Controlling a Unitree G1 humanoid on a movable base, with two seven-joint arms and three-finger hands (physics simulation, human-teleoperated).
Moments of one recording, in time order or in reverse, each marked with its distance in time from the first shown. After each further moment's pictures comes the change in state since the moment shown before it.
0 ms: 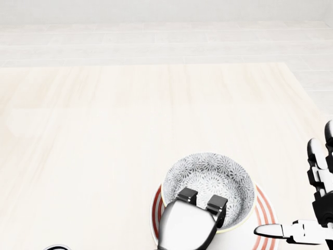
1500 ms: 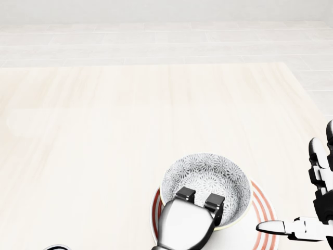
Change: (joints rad) left arm -0.030 -0.016 0.031 0.064 -0.008 0.000 0.017; right arm -0.024 -0.018 -0.010 0.051 0.014 -0.018 -0.006
